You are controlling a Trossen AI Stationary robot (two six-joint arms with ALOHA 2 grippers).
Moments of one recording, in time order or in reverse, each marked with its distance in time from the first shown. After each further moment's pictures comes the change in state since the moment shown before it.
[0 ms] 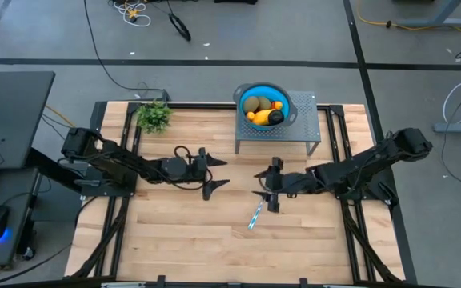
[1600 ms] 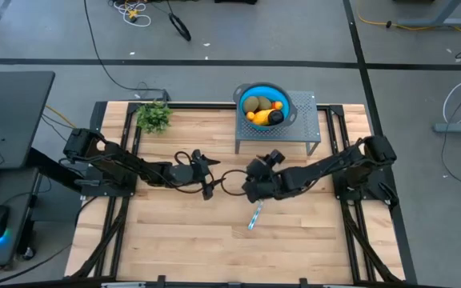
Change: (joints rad) left arm -0.041 0.026 0.000 -0.211 -0.210 -0.003; right arm -0.051 0.385 0.414 -0.577 0.521 0.468
